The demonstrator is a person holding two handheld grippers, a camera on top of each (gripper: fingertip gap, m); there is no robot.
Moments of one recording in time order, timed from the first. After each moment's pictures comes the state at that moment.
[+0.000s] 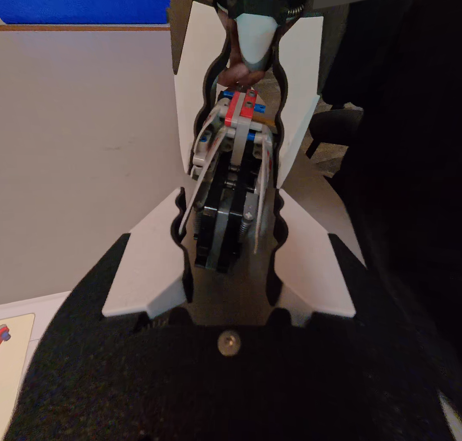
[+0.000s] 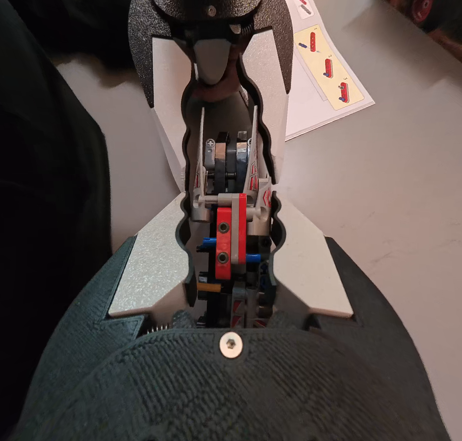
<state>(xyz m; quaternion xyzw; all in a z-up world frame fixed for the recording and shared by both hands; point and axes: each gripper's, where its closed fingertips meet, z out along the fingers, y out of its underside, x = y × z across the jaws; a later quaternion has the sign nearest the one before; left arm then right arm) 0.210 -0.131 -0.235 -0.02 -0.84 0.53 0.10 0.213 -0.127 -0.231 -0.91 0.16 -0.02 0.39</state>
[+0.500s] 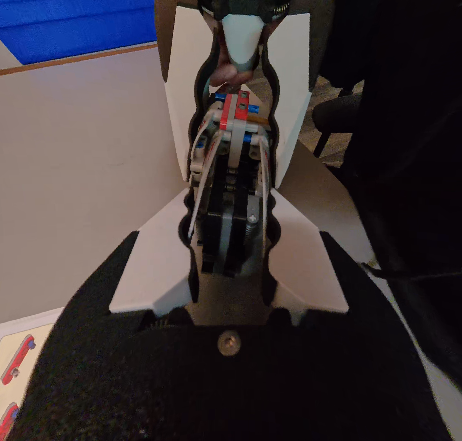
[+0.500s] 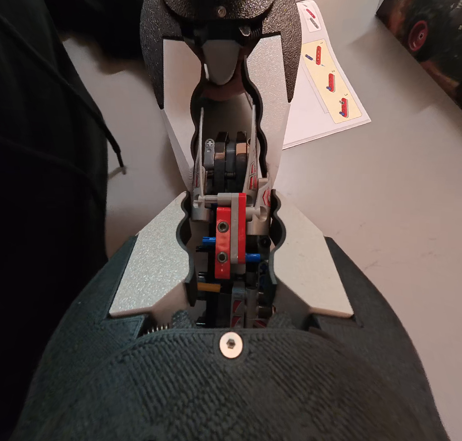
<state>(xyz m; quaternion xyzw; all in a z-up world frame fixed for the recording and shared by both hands) 0.205 -0.130 -0.232 -0.07 -0.84 0.54 0.05 0.208 -0.125 -0.230 -0.92 0.11 -0.06 0.38</state>
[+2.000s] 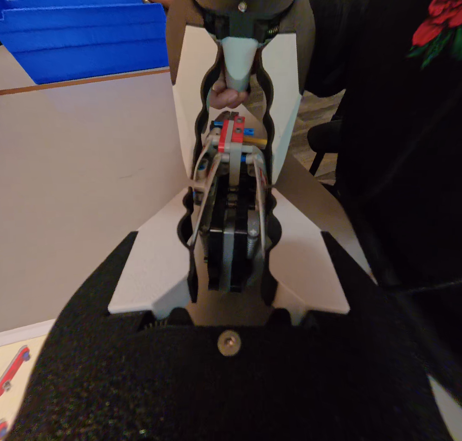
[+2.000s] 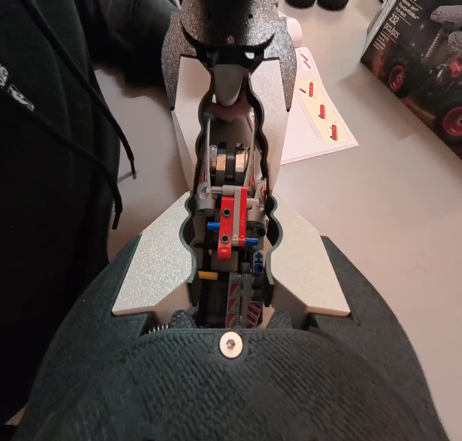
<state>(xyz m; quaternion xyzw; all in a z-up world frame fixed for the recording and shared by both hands) 0.203 -0.136 -0.221 -0.06 -0.82 0.57 0.06 0.210 -0.128 -0.214 -0.89 0.09 -0.06 0.44</state>
